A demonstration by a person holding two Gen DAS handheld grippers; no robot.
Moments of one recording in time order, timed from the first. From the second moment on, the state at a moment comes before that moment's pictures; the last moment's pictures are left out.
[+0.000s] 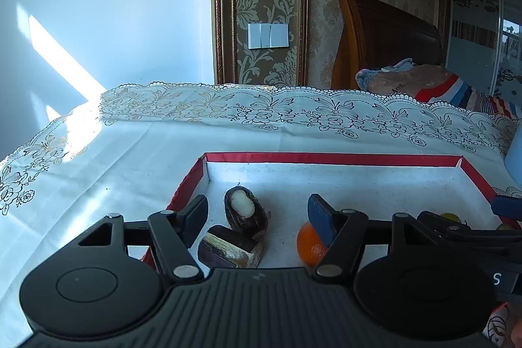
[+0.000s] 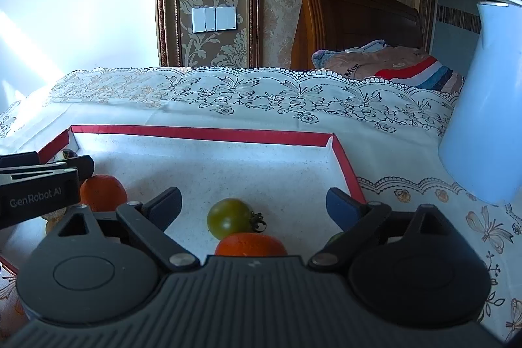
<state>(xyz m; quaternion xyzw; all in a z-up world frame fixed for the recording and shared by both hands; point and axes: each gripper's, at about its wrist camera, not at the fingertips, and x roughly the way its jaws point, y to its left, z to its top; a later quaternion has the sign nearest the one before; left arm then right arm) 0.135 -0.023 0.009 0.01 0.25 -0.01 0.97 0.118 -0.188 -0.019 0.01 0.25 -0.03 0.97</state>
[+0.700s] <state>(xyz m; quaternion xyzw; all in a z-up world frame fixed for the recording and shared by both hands) 0.115 -0.014 0.016 -0.01 0.25 -0.03 0.97 0.101 -0.191 -0.019 0.02 0.25 -0.02 0.97</state>
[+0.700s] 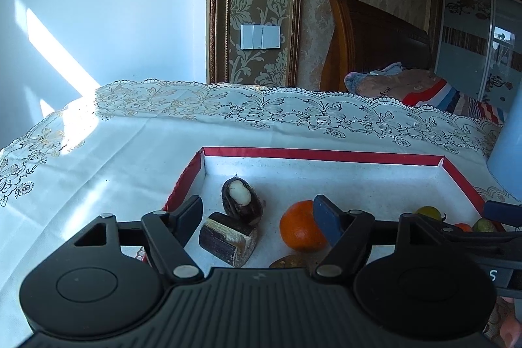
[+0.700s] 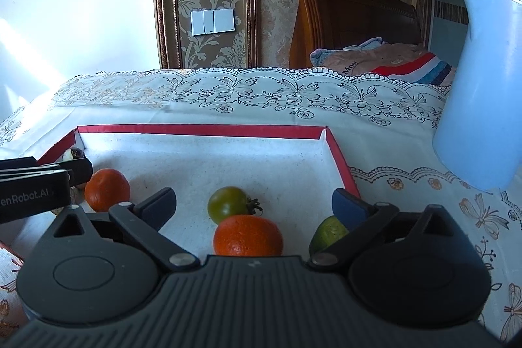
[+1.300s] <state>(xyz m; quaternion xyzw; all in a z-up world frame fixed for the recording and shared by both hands) 0.081 0.002 0.018 -0.05 0.27 -0.03 0.96 0.063 -0.185 -0.014 0.04 0.25 0.01 0.97</state>
